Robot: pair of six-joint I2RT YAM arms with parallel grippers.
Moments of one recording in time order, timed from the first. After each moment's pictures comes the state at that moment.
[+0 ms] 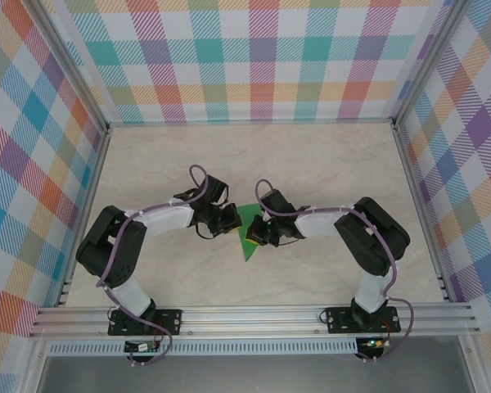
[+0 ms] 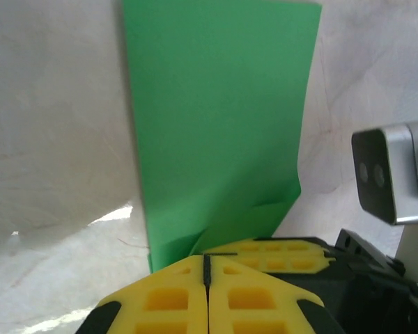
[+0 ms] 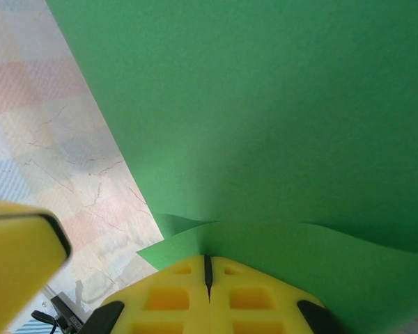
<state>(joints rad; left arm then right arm) -0.57 1.68 0.93 -0.31 0.40 -0.90 0.74 1.81 0.87 -0.05 -0.42 1.07</state>
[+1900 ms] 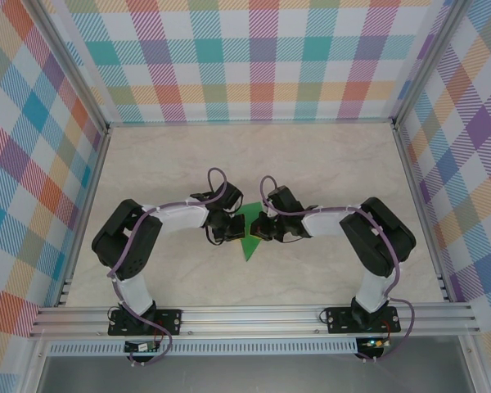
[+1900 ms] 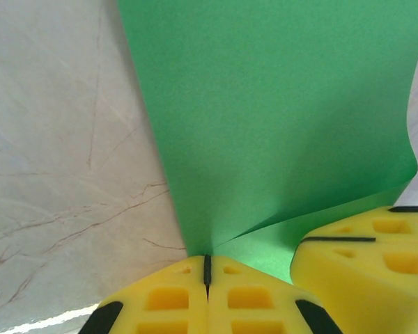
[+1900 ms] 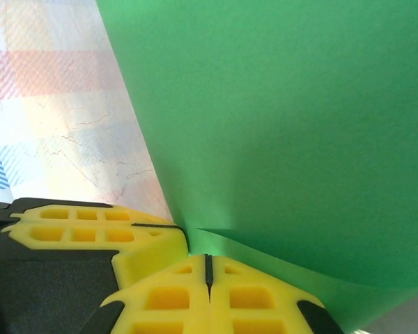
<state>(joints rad) -0.66 1.79 1.02 -0.47 0.26 -0.76 0.67 1.78 0.82 0.04 -0.48 0.93</state>
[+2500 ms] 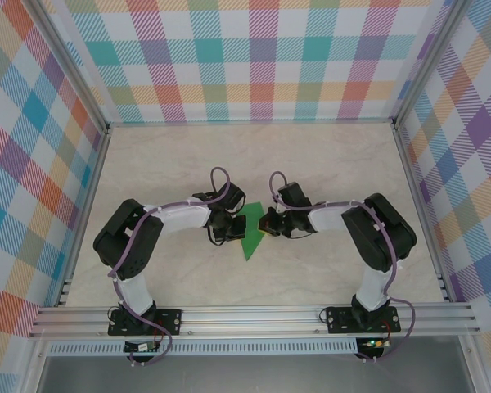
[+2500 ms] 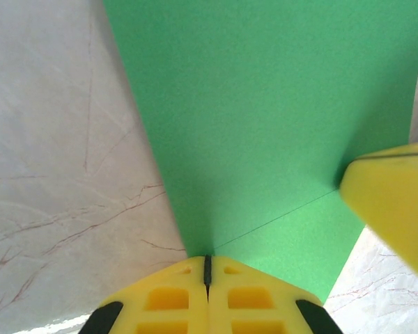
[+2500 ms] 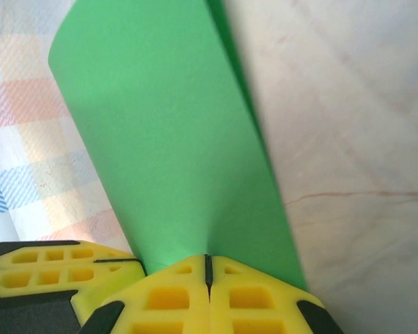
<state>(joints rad) -0.67 1.81 1.02 -0.49 0.23 -0.74 0.57 1.81 0.82 0.03 -0.51 0.89</state>
